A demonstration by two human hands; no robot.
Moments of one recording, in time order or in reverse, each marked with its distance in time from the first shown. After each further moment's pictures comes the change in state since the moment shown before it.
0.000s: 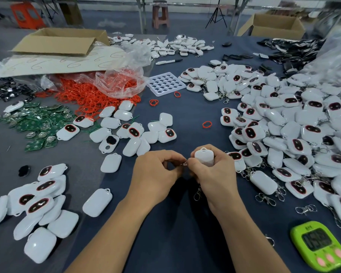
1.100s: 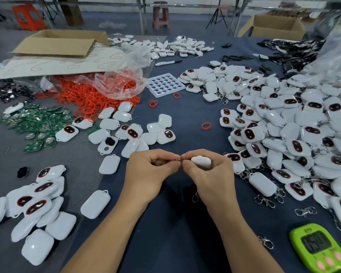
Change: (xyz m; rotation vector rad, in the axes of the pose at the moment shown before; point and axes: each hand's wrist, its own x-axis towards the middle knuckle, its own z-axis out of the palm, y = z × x) left_hand 0.000 -0.001 -0.003 -0.449 0.059 -0.108; right_hand -0.011 -0.012 0.002 -0.112 -0.009 -0.117
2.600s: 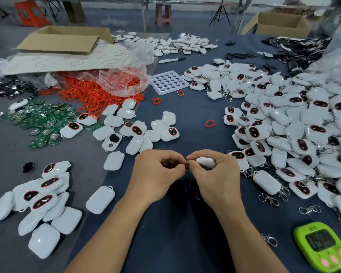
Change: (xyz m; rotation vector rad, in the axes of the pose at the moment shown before) left_hand -0.004 0.005 -0.002 0.301 -0.078 0.031; right_hand 0.000 0.007 0.000 -0.270 0.061 -0.033
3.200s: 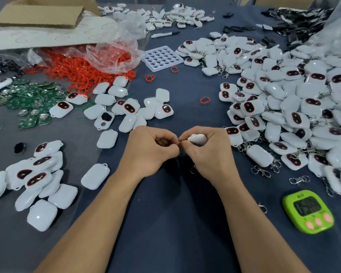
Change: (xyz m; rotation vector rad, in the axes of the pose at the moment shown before) left_hand -0.001 0.003 -0.004 0.053 -0.081 0.011; right_hand 0.001 -0.001 -0.009 0.011 -0.147 -0.001
